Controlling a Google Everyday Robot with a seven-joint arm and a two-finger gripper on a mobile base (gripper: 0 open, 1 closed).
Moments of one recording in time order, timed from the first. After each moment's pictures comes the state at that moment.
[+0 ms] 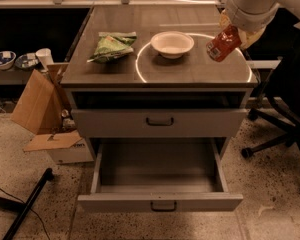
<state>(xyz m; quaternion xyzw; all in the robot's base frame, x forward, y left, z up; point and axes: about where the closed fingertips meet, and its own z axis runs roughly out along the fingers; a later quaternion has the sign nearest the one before) 0.637 -0.234 0.970 -0.83 0.45 -0.33 0.06</state>
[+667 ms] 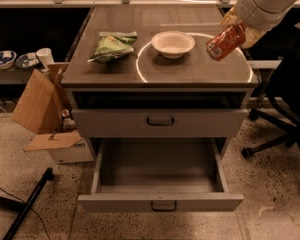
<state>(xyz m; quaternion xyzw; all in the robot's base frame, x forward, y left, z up) 0.647 -0.239 0.967 -0.86 0.39 -0.30 0.13</state>
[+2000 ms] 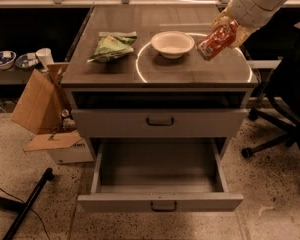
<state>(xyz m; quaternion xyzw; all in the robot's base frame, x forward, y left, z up) 0.694 -0.229 0.939 -0.90 0.33 -0.22 0.19</state>
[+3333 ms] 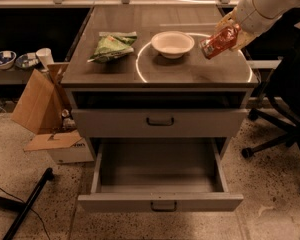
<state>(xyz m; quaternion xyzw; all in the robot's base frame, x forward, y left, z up) 0.714 -0.251 0.923 -0.85 0.43 -0.21 0.23</state>
